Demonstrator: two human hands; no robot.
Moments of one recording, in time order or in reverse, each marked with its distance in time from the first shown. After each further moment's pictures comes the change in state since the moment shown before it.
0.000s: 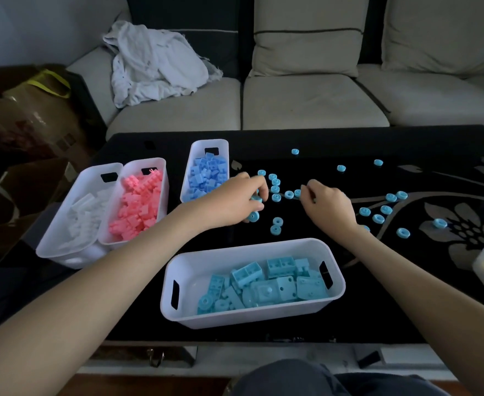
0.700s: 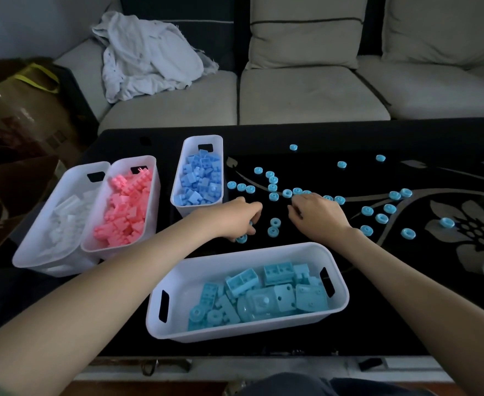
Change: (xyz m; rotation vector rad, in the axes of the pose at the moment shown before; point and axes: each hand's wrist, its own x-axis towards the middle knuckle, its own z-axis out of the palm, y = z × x) left_hand 0.036 -0.032 0.036 0.301 -0.292 -0.141; right_hand 0.003 0.013 0.025 -0.271 -0.218 -0.190
